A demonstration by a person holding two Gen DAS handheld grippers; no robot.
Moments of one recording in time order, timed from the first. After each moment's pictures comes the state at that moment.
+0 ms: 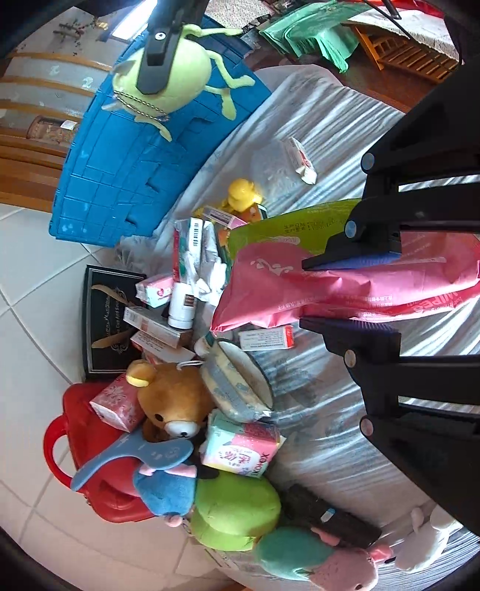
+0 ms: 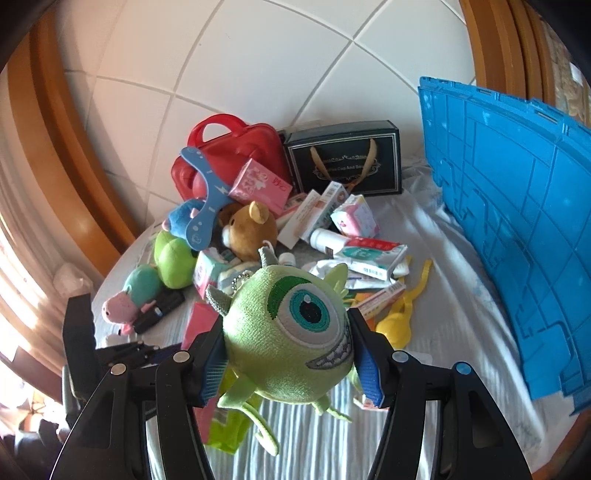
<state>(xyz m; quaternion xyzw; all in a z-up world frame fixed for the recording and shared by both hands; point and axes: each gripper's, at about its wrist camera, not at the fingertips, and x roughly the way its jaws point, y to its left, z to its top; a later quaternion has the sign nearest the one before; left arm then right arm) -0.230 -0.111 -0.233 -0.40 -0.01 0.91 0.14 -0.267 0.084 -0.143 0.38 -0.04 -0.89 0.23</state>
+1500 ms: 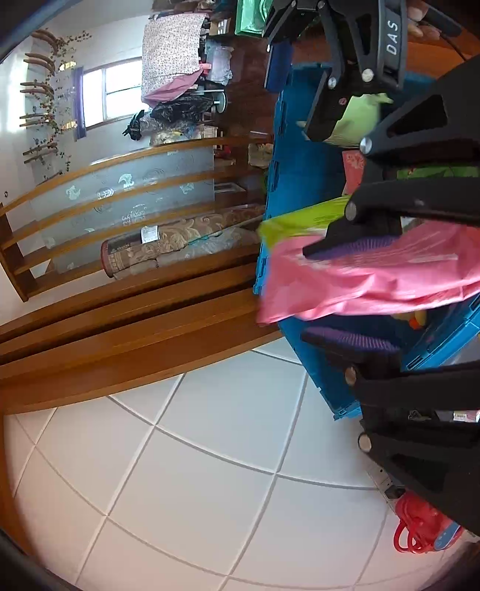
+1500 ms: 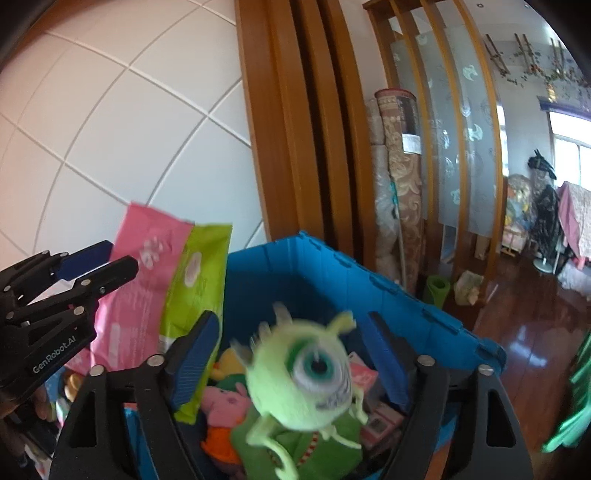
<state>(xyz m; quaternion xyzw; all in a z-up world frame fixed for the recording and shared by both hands) -0.354 0.327 0.059 -0.13 0.17 0.96 0.20 -0.331 0.471 0.029 0.19 -0.07 -0.98 -0.03</state>
